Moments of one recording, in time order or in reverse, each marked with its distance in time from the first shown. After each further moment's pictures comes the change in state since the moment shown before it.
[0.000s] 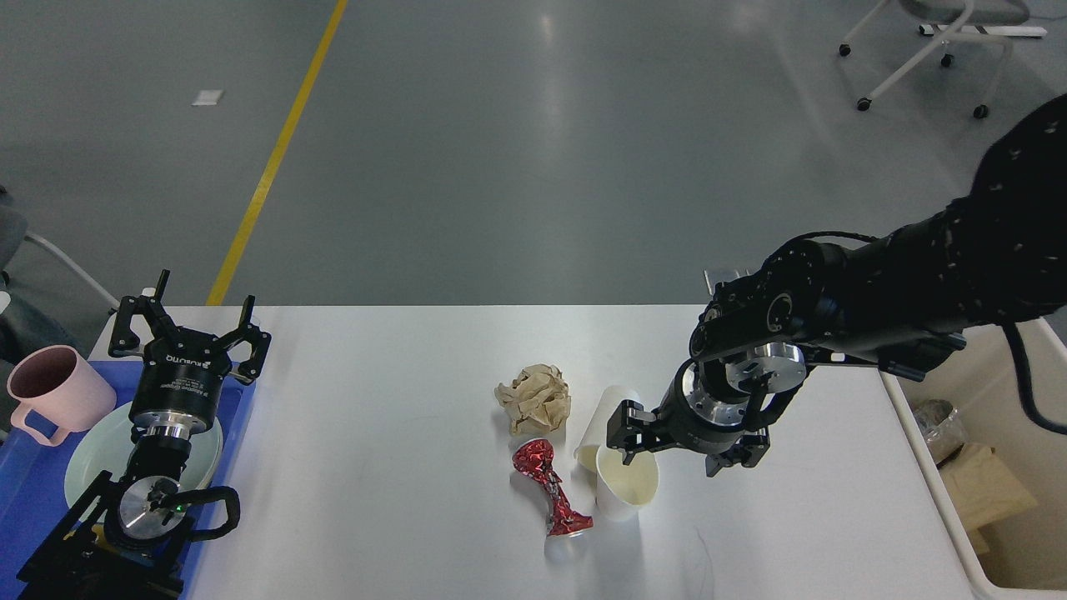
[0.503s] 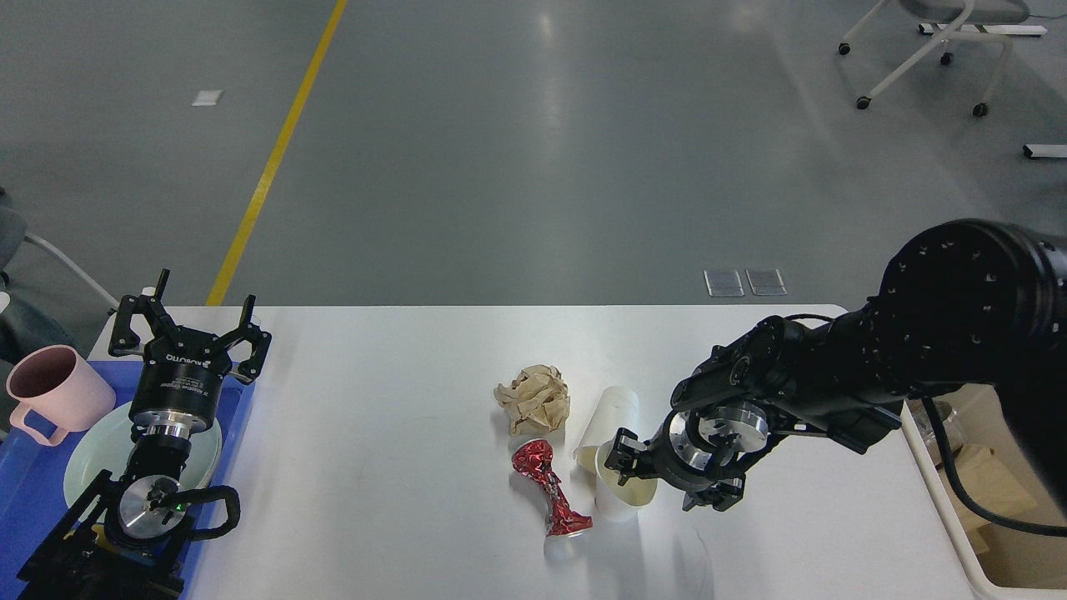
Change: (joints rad) left arm -0.001 0.000 0.000 0.000 0.000 0.000 0.000; right arm -0.211 0.045 0.000 -0.173 0.189 -0.074 0.000
